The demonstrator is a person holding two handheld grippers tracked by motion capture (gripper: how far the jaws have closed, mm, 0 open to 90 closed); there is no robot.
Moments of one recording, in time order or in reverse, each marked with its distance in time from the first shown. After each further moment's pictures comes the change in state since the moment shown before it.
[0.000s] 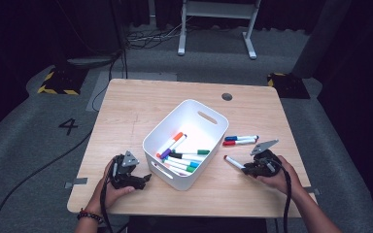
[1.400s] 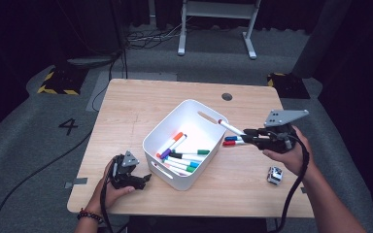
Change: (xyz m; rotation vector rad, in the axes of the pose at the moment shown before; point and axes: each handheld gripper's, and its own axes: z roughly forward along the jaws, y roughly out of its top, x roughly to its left) left arm 0.000 0.000 0.000 0.000 0.000 0.000; right arm 0.036 0.094 -0.123 -0.339 -0.068 -0.124
